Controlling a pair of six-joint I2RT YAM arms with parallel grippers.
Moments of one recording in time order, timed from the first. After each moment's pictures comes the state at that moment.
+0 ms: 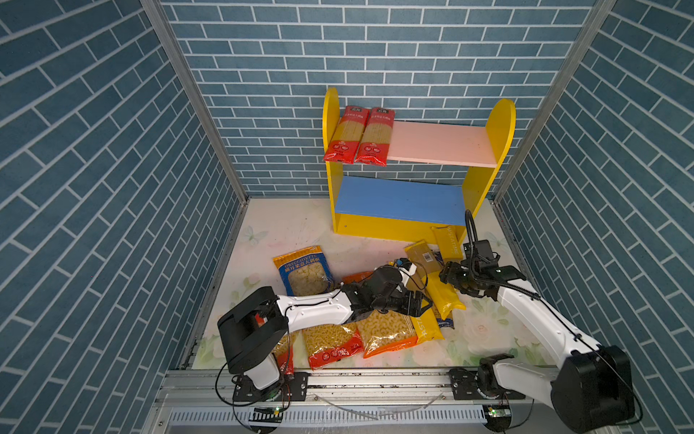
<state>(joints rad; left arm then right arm) -1.06 1.64 0.94 0.16 0.29 -0.79 0.26 1.21 0.80 -0.65 -0.09 0.59</state>
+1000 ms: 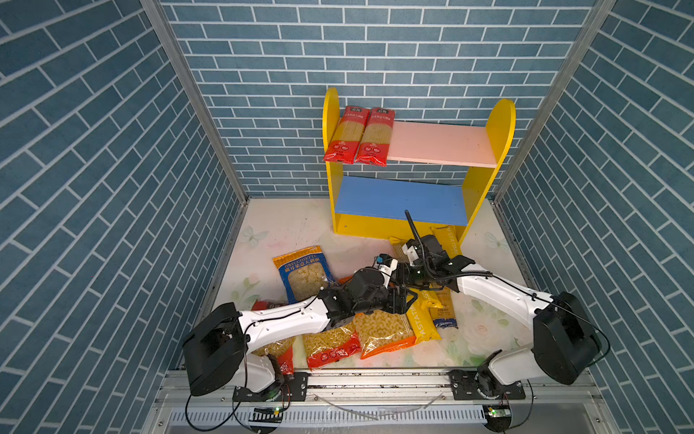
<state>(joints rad) -1.04 1.41 0.81 0.12 0.14 -0.78 0.63 1.43 0.94 -0.46 -0.31 0.66</state>
